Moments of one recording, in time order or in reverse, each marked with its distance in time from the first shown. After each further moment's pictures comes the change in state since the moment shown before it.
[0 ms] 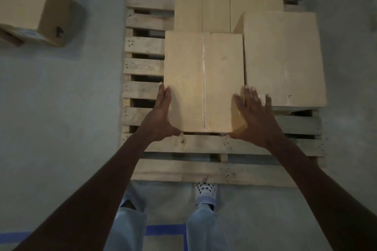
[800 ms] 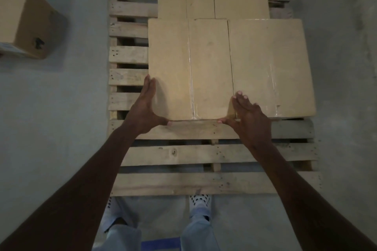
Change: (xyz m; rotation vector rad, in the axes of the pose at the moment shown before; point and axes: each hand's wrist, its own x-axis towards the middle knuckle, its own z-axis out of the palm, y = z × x) left_hand 0.060 0.013 -0.025 -0.054 0.100 -0.013; right_hand 0.027 0.014 0.002 0.133 0.419 0.155
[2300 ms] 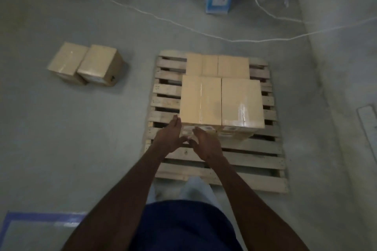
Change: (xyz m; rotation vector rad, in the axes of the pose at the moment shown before) left_hand -0.286 0.169 -0.118 0.405 -0.078 -0.021; right_hand -0.141 -0.202 -0.257 0.308 -0.375 -0.025
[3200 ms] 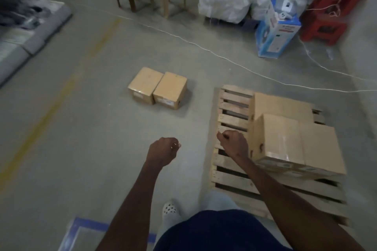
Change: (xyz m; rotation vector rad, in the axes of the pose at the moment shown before) left_hand -0.199 -0.473 -0.168 -0.184 0.357 -0.171; right_hand 0.086 -0.435 0.098 0.050 0.292 0.068
